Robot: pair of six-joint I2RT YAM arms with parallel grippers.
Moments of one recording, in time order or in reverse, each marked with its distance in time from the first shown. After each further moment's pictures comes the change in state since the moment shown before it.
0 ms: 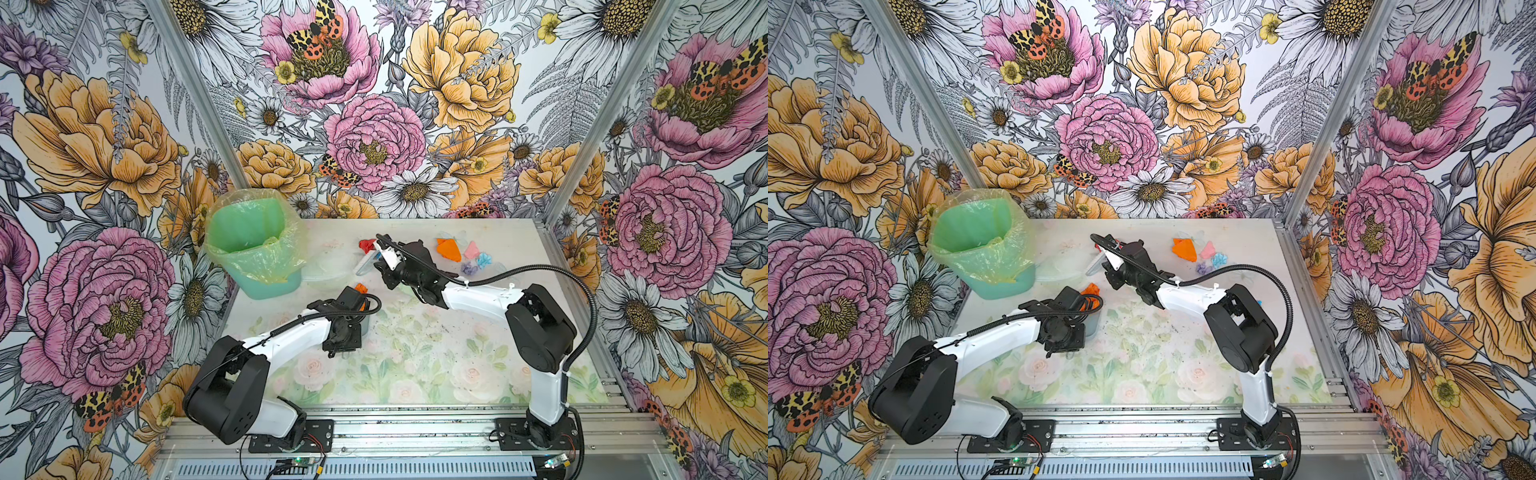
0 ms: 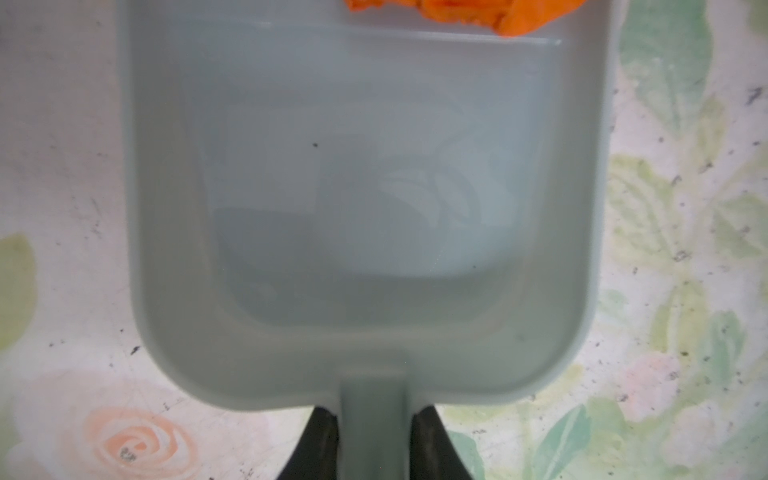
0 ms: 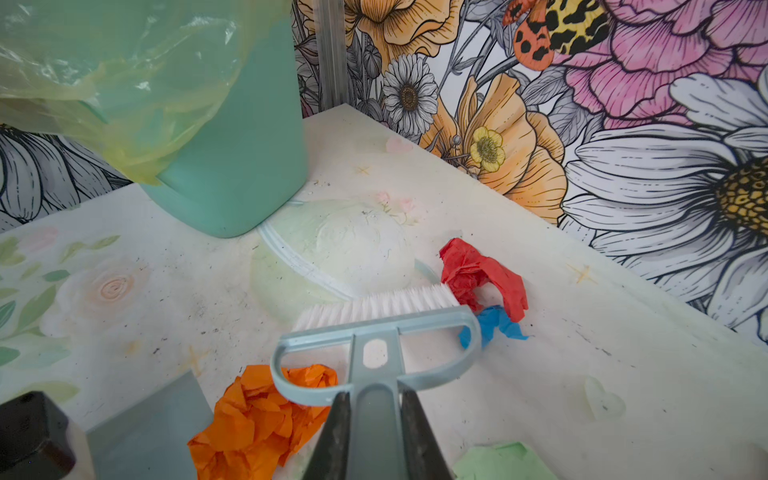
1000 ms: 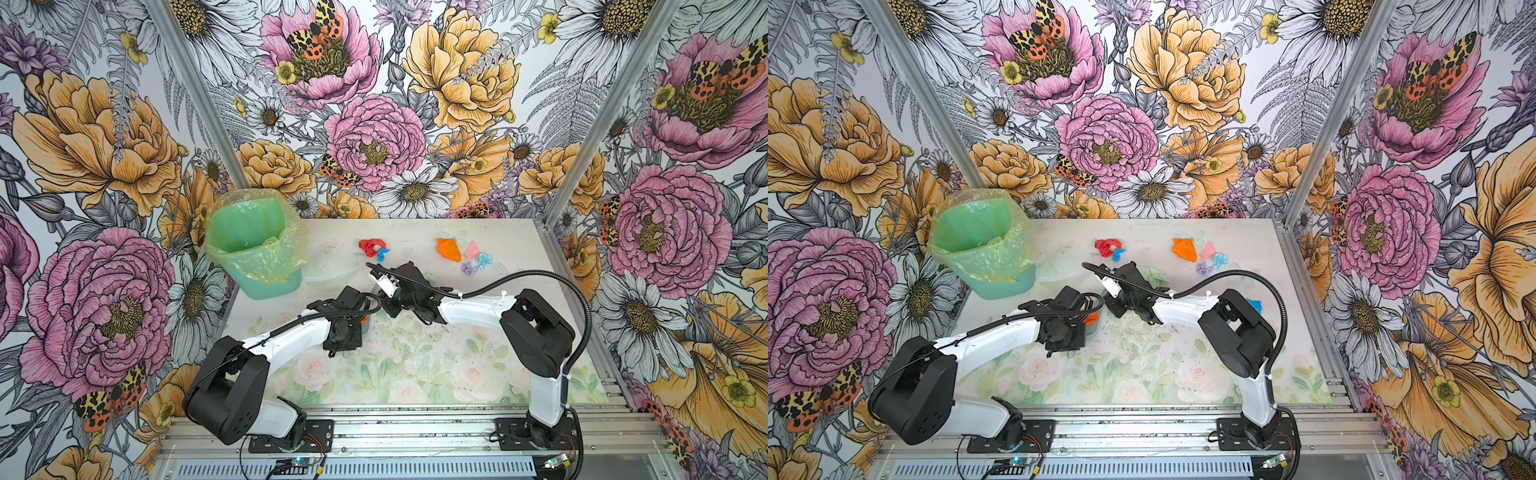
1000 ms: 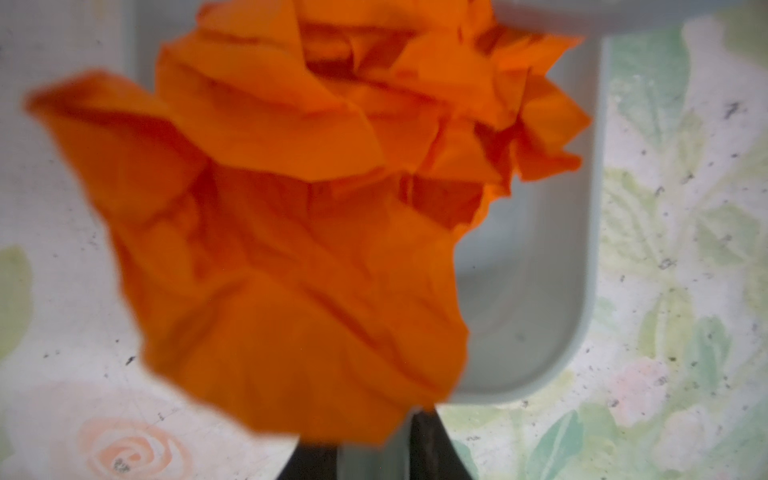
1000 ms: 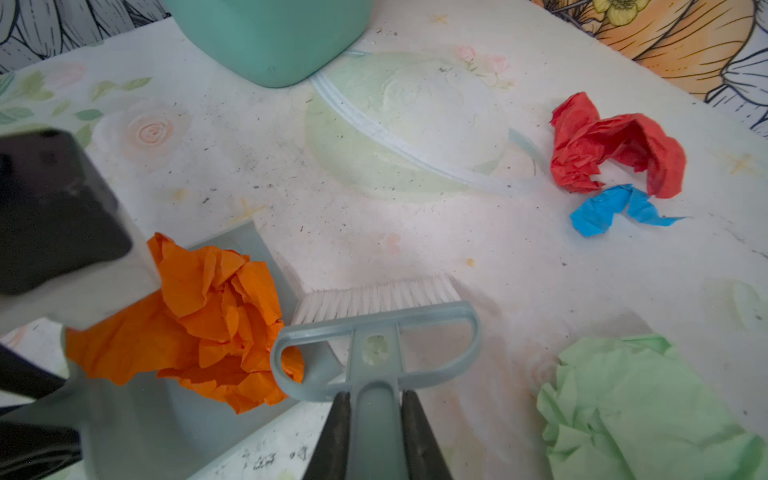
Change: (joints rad) left arm 0.001 -0.001 -0.002 0.021 0.000 0.000; right arm 0.091 -0.045 -0.140 -0.145 -0.040 -0.041
